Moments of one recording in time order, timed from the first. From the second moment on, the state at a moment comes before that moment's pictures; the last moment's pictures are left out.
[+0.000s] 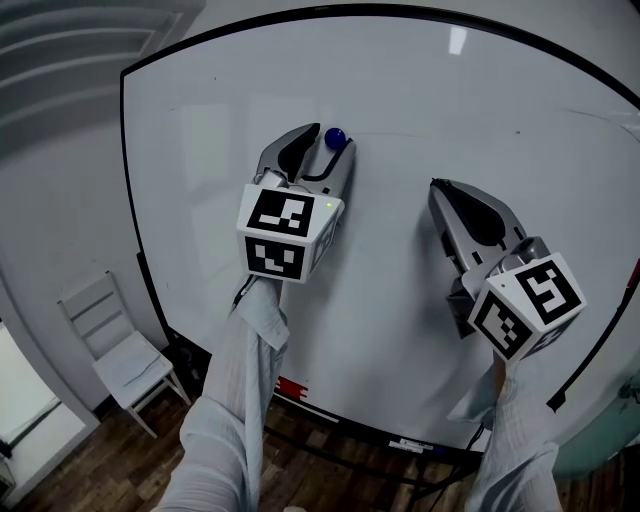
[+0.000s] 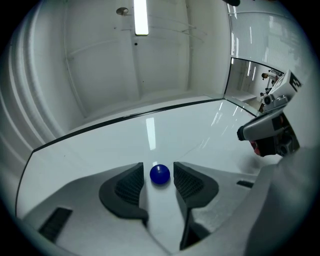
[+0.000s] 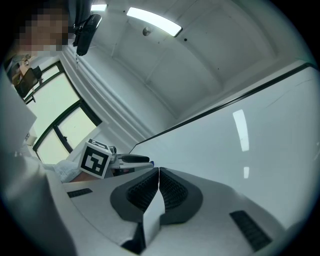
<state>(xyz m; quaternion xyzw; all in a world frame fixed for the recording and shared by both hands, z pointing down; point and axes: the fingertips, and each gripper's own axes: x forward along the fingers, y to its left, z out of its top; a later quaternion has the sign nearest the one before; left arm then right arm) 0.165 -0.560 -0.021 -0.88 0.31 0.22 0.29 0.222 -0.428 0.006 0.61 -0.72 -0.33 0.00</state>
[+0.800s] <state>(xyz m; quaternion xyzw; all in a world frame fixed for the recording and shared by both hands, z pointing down) 0.170 -0.561 -0.021 -0.88 0.31 0.22 0.28 0.225 -0.430 0.010 0.61 -0.73 -0.32 0.01</state>
